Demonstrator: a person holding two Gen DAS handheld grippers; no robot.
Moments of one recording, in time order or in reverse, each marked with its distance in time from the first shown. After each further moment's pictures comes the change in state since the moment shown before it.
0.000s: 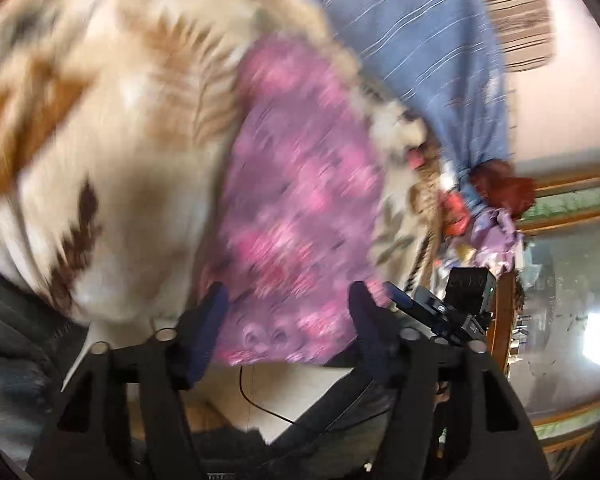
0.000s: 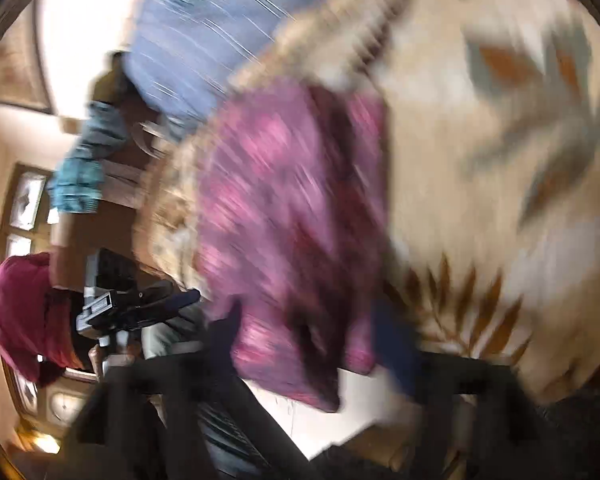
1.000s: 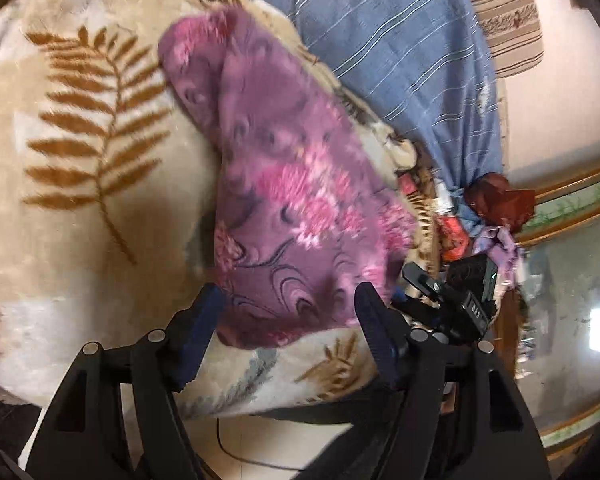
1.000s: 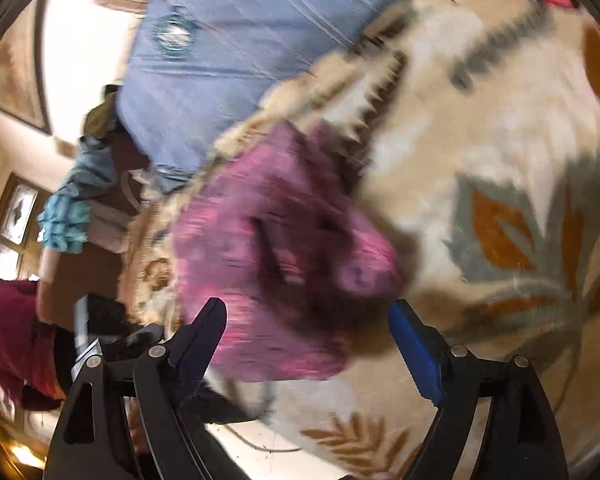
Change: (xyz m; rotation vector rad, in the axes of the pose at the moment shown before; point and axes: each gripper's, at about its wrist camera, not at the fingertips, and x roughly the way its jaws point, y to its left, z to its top) left arm 0.105 -0.024 0.022 0.038 -0.087 -0.018; right arm 0.027 -0.041 0.066 0.002 -0.103 -0.116
